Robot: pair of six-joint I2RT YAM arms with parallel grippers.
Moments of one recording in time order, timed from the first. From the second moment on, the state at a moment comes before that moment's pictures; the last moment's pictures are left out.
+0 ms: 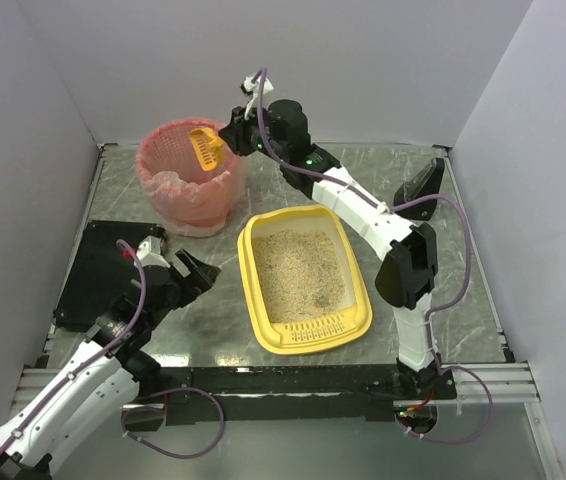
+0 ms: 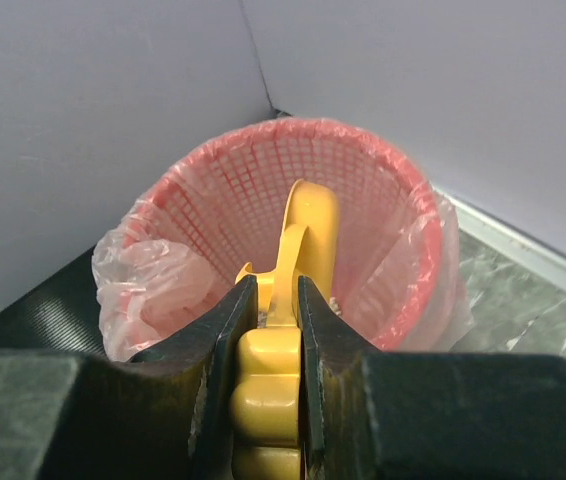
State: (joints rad) left arm -0.54 0.53 0.43 -0.39 -0.20 -0.99; right arm 0.68 2.04 2.05 -0.07 -0.15 0.18
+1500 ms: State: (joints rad) left arm -0.54 1.66 1.55 -0.39 0.23 -0.03; right arm 0.38 0.80 0.85 -0.49 -0.32 0.38
